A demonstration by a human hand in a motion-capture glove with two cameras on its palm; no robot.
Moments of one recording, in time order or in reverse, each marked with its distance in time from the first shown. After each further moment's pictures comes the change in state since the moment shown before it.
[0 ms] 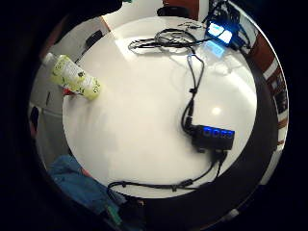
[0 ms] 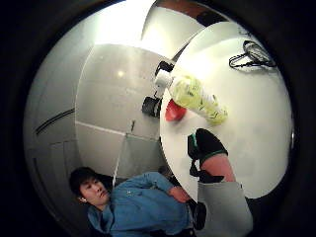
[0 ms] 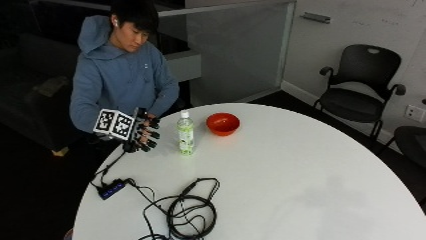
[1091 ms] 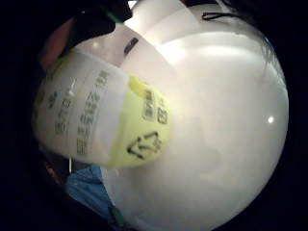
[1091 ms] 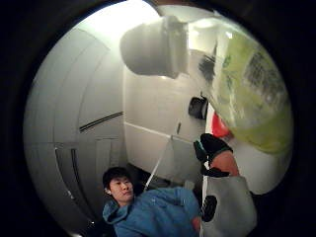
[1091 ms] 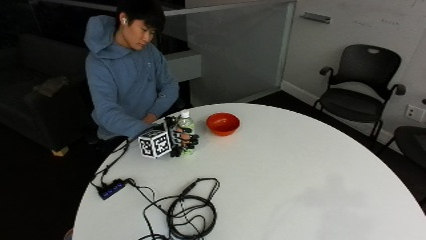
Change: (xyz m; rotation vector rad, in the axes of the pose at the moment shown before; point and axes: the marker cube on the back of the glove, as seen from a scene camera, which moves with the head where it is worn) arm -0.042 -0.067 0.144 0.124 -0.643 -0.047
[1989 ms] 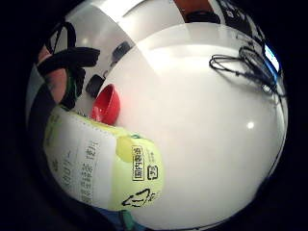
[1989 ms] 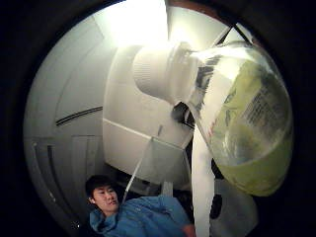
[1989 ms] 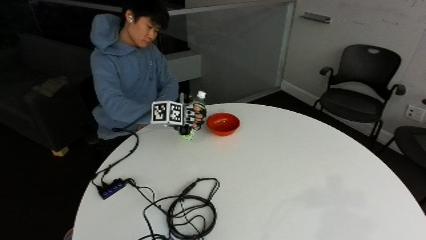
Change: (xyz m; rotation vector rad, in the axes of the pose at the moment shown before) arm -0.070 -0.049 0.031 -0.087 0.381 -0.073
